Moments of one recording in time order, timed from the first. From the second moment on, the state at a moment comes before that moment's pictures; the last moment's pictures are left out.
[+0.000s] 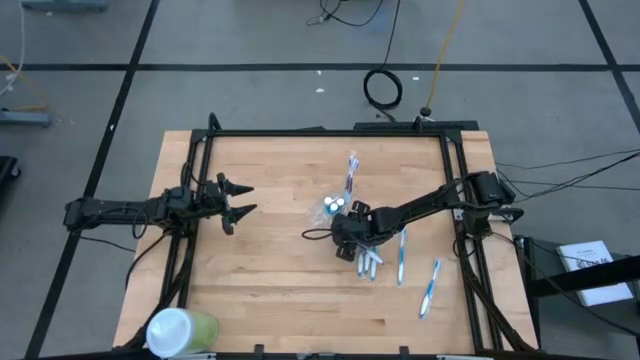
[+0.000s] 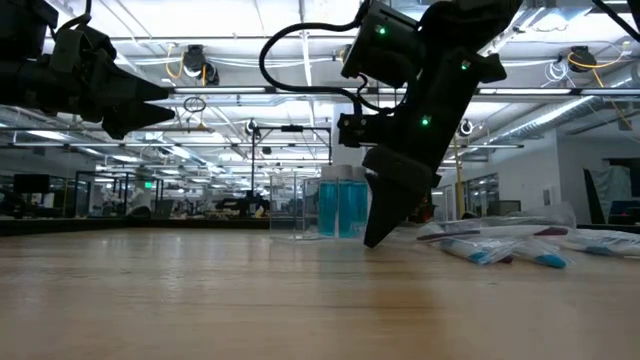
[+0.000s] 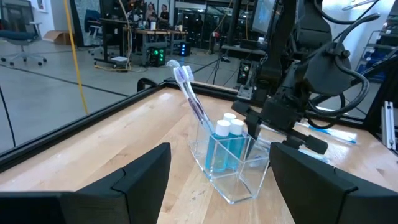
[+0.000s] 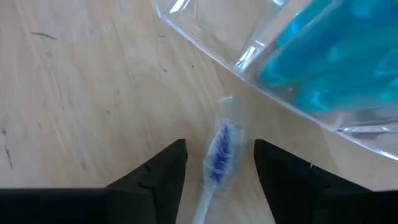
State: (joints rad) left arm 0.04 0.20 0.02 0.16 -0.18 -0.14; right arm 0.14 1.90 1.08 -0.33 0.27 0.41
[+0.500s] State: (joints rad) left arm 0.04 0.20 0.02 0.16 -0.18 -0.14; right arm 0.14 1.90 1.06 -0.33 0.28 0.49
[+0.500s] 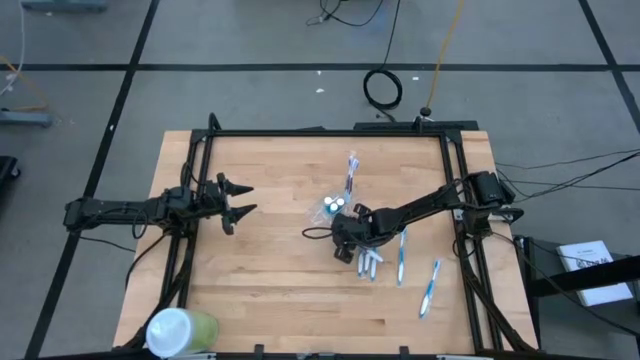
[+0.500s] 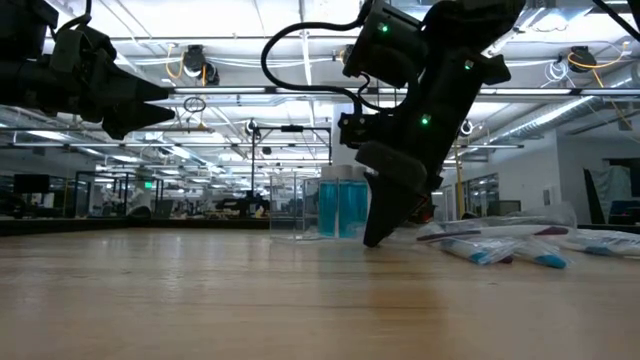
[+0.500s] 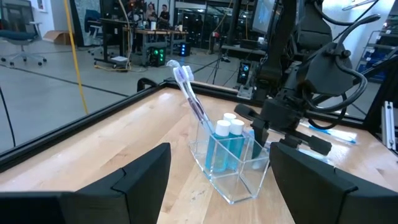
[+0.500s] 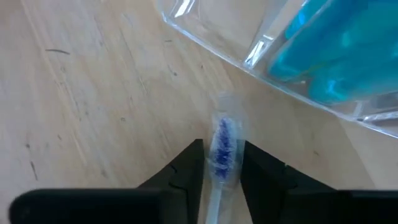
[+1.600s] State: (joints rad) left arm 0.04 0.20 0.02 0.16 -0.18 -0.14; right arm 0.14 1.52 1.01 -0.31 0.35 0.37
